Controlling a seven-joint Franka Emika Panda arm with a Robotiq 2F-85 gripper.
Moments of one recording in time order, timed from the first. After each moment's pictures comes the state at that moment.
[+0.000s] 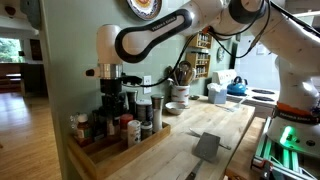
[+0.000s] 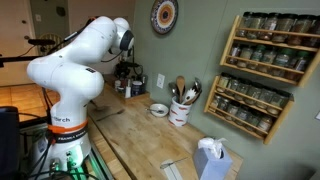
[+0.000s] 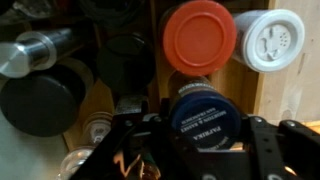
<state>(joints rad) 0.55 0.83 0.35 -1.31 -0.23 2.11 -0.63</state>
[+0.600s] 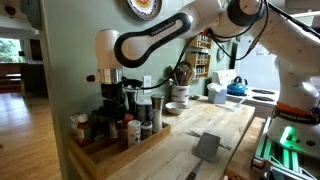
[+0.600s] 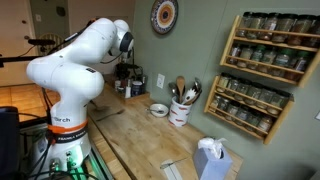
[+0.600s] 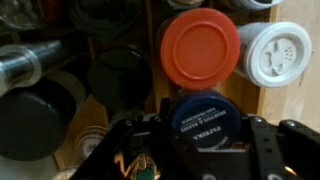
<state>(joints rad) 0.56 0.85 0.34 -1.29 -0.25 2.07 -0.63</state>
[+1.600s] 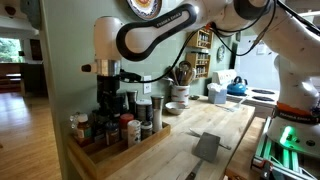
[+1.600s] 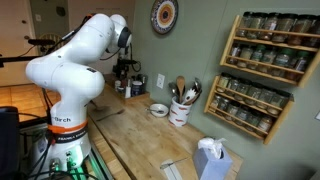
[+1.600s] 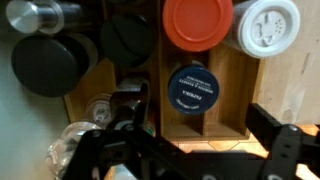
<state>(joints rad) 0.59 0.78 0.34 -1.34 -0.29 2.15 -0.62</state>
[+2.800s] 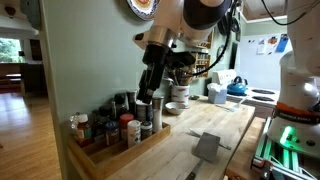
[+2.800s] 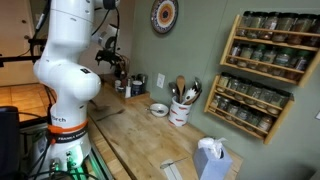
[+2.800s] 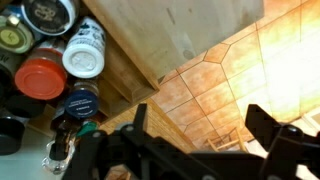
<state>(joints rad) 0.34 0.13 0.62 -2.20 0.31 2.64 -0.38</state>
